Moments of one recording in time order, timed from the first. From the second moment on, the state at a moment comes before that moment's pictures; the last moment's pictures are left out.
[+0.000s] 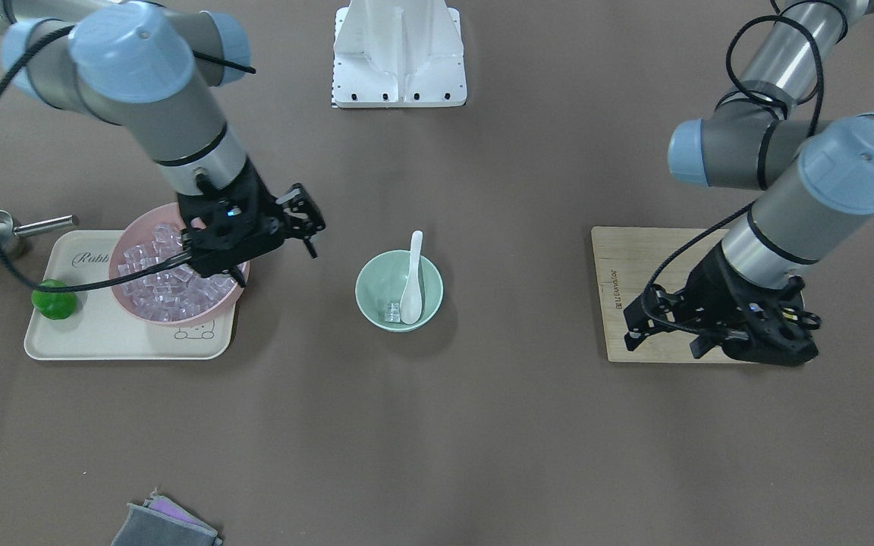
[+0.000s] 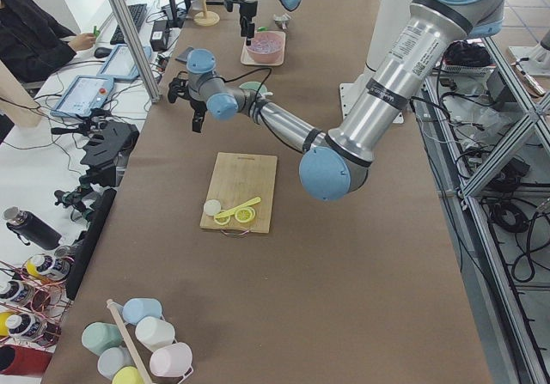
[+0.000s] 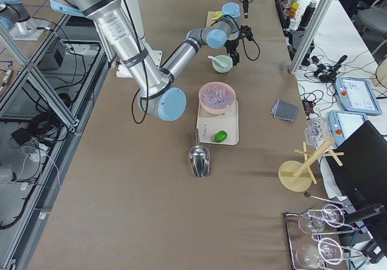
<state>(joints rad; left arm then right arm) -1.08 -2.14 -1.46 -1.98 -2.20 -0.84 0.87 -0.94 1.73 -1.60 2.10 0.63</state>
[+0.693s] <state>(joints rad) -1.42 -1.93 -1.67 -1.61 -2.23 -0.39 1.30 -1.24 1.74 -1.88 2.21 0.09</state>
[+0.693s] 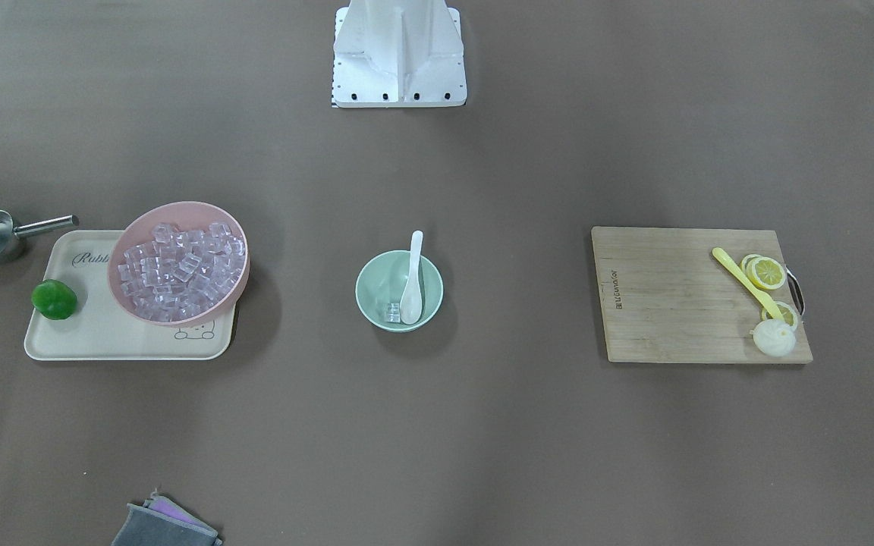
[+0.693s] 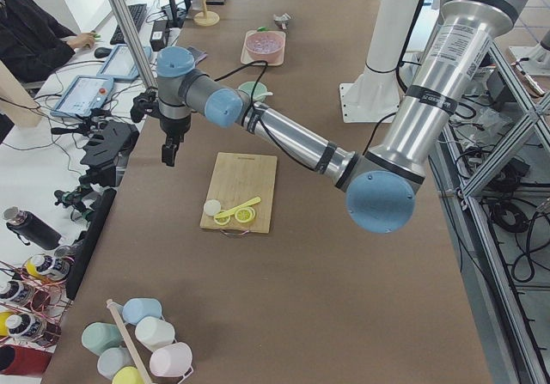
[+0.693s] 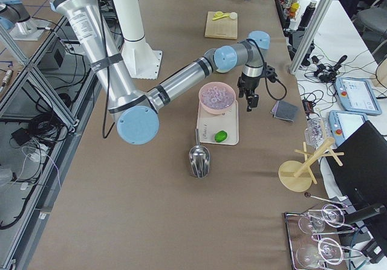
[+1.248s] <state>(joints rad) -1.53 -1.69 -1.65 -1.71 -2.23 -0.26 1.58 -1.46 1.73 -1.88 2.36 -0.05</state>
